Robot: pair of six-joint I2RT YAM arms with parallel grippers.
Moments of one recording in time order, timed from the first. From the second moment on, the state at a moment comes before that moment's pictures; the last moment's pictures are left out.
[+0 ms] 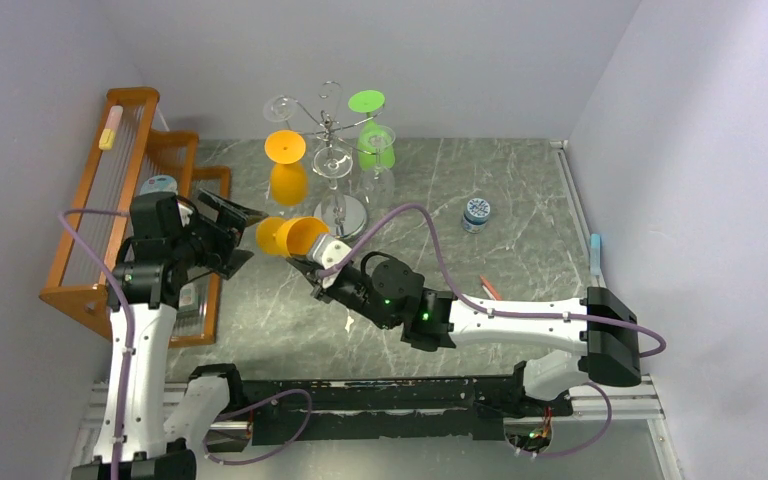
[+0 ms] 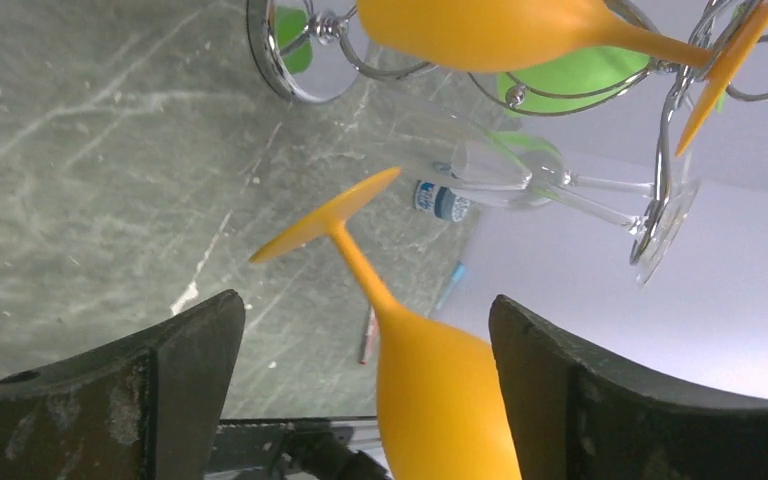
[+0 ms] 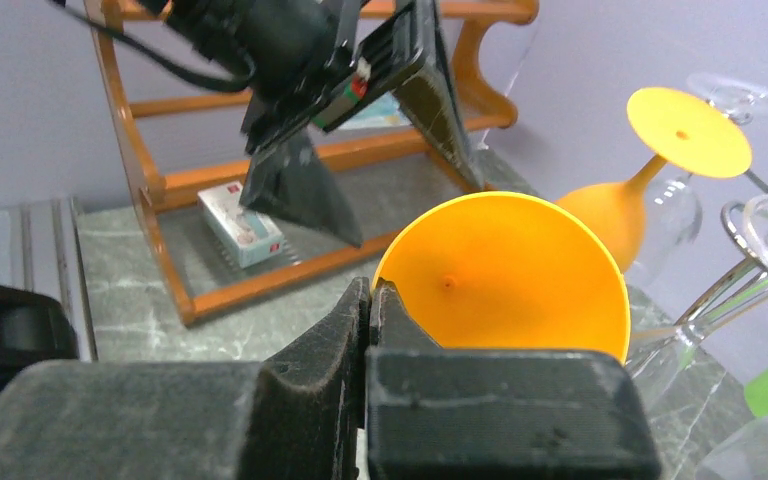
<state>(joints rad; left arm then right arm) 0.07 0.88 1.10 -0.85 0.35 -1.06 1.33 1.43 1.04 0.50 0.27 -0.27</state>
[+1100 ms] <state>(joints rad) 0.07 0.71 0.97 -0.74 0.43 -1.60 1.33 1.49 1.03 0.79 0.15 -0.27</state>
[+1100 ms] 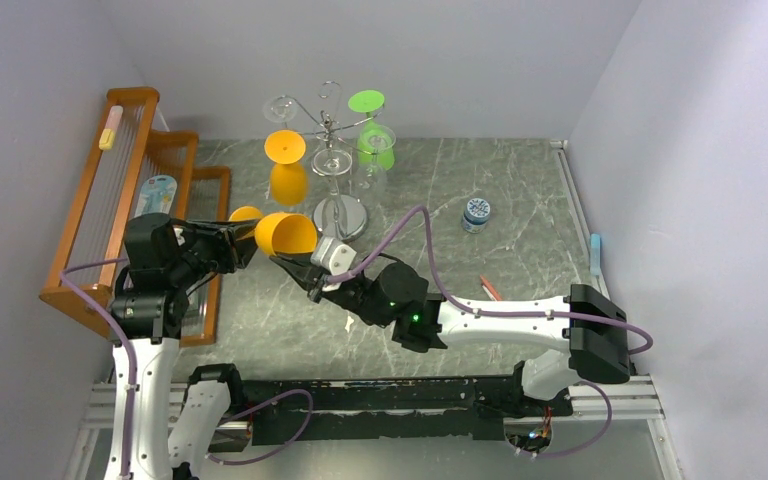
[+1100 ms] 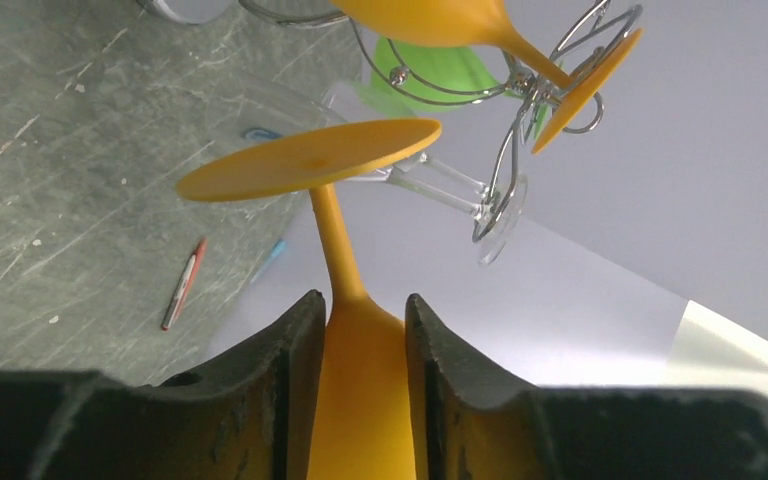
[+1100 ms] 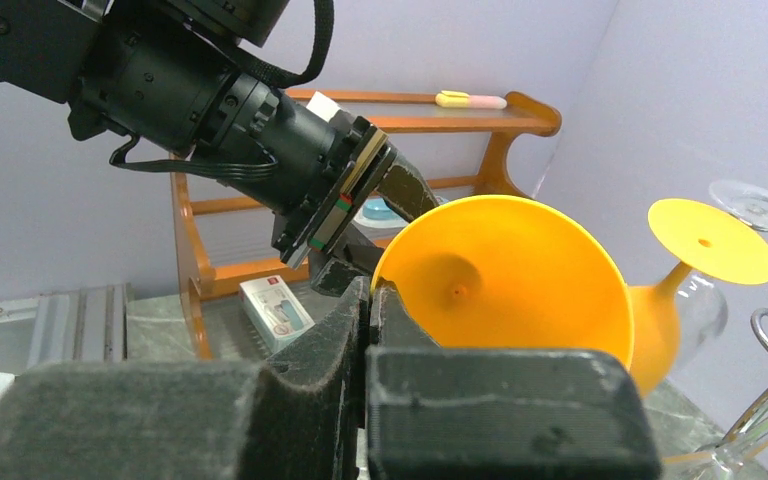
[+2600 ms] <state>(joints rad) 0.07 0.78 1.12 -0.63 0.20 -1.17 1.31 1.30 1.03 0.49 0.06 -0.05</state>
